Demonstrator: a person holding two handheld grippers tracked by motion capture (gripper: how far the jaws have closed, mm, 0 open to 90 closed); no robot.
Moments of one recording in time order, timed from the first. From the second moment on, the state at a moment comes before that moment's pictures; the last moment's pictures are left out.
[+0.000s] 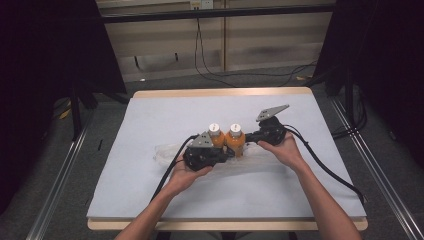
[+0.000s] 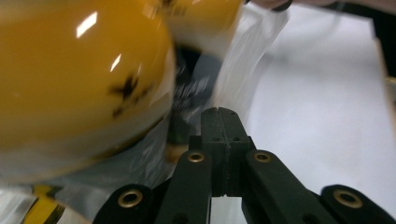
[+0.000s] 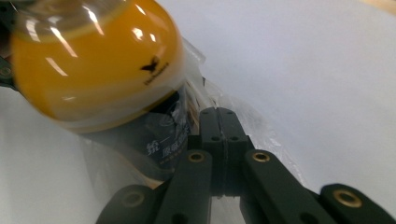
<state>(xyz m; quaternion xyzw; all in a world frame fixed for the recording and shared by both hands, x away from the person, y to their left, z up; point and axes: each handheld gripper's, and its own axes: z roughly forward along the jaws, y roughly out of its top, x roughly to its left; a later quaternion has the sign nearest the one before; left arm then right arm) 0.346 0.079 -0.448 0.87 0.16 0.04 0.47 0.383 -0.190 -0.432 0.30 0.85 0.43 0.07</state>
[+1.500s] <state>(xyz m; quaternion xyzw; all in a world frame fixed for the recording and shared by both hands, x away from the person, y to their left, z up) 0.324 0.082 -0.487 0.90 0.14 -0.01 0.41 0.429 -0.157 -0.485 0.34 0.86 0.38 0.06</state>
